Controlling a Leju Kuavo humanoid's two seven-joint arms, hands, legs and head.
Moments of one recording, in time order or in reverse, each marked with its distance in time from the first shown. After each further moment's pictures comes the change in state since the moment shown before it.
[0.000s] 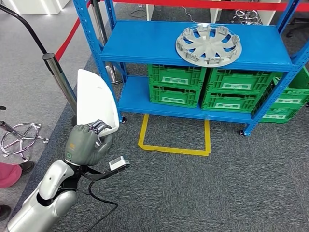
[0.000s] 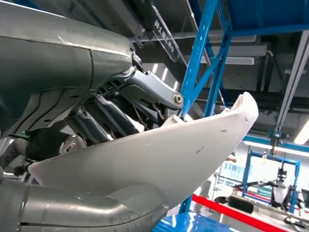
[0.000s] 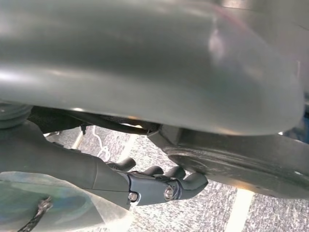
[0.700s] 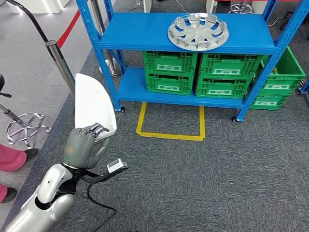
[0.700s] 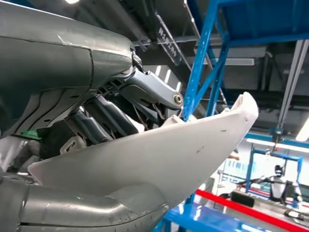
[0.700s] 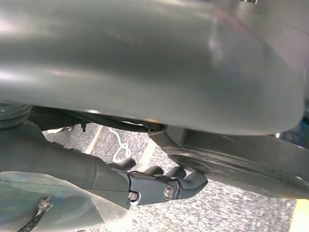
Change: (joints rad) left arm 0.037 0.008 0.022 -0.008 -0.003 0.008 0.000; right arm 0.002 0.005 0.000 0.009 0.032 -0.004 0.016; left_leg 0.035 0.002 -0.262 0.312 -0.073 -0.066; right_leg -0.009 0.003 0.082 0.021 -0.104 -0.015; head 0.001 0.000
